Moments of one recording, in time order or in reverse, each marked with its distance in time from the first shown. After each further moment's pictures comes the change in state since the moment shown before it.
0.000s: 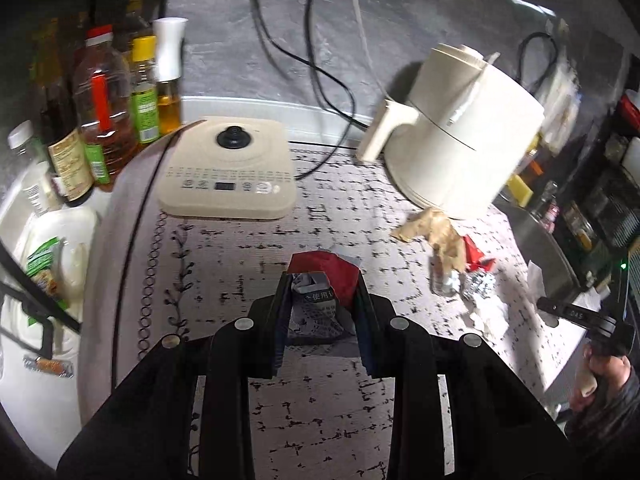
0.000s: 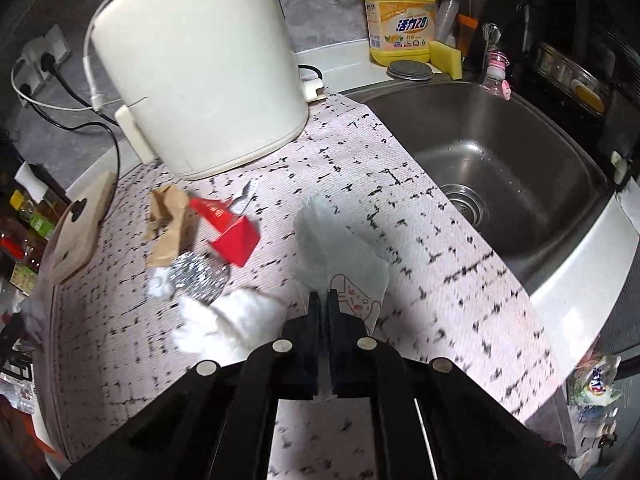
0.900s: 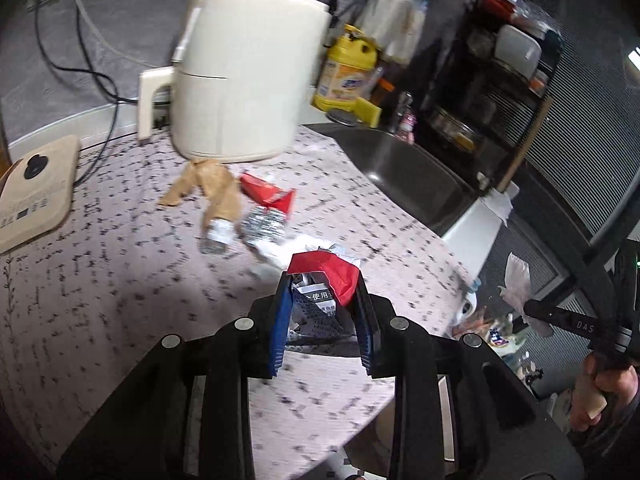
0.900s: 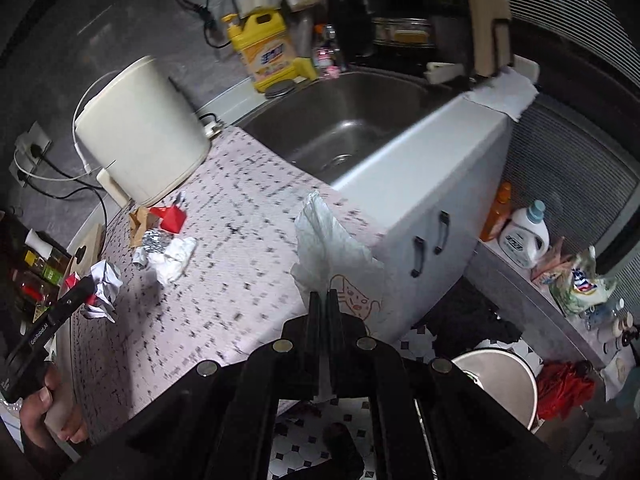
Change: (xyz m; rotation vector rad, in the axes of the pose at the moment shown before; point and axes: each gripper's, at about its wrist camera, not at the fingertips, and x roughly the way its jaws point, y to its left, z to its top) left arm 0.011 -0.190 -0.064 0.315 0.105 -0.358; right arm -0.137 -0.137 -0.127 0.303 -0.101 -0.061
